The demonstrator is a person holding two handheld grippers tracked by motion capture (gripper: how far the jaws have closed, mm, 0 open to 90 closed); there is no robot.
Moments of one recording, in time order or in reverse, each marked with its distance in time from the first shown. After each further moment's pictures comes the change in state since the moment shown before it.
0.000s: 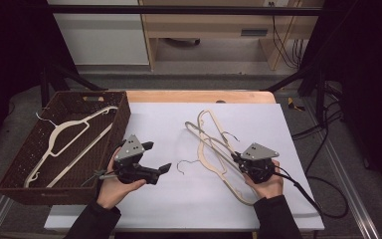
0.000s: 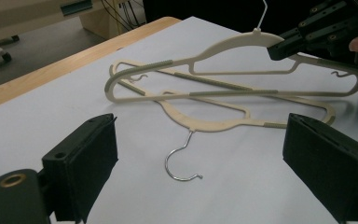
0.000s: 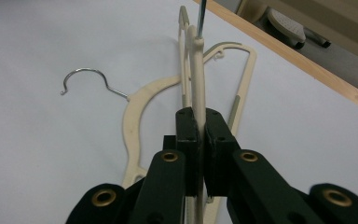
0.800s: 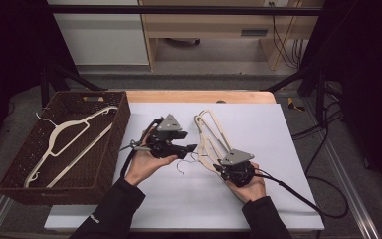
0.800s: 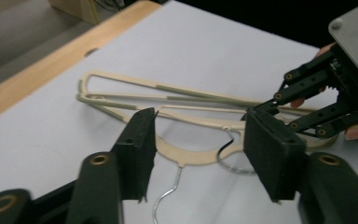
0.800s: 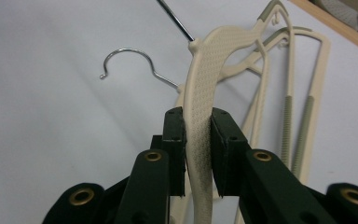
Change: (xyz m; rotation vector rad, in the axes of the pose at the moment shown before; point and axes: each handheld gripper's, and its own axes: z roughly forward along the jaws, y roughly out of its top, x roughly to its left) left arm 0.000 0.065 0.065 0.127 -0.063 0.055; right arm 0.031 -0.004 0.042 0.065 0.123 -0.049
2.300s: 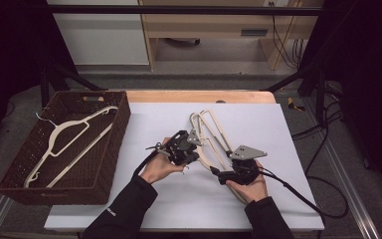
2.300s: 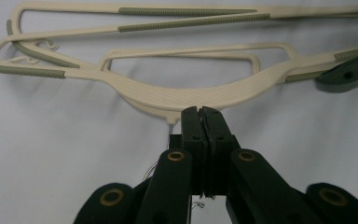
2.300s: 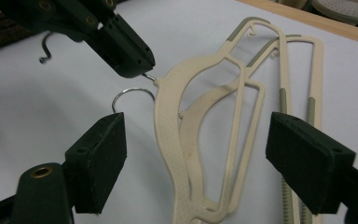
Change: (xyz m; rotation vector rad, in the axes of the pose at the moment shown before) left arm -0.011 -0.017 0.076 0.342 -0.058 0.177; right arm -0.010 -0.003 -0.007 -0.123 0.045 0.203
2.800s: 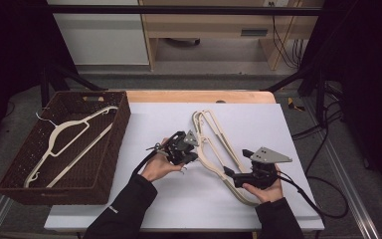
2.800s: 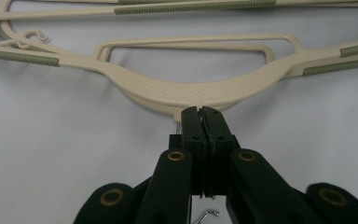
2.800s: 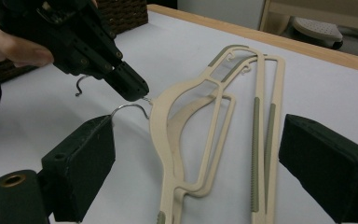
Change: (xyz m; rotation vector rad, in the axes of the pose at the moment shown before) left arm 0.011 -0.014 0.016 -0.025 -0.013 -0.005; right arm -0.014 -0.006 -0.044 -0.111 -0.024 0.043
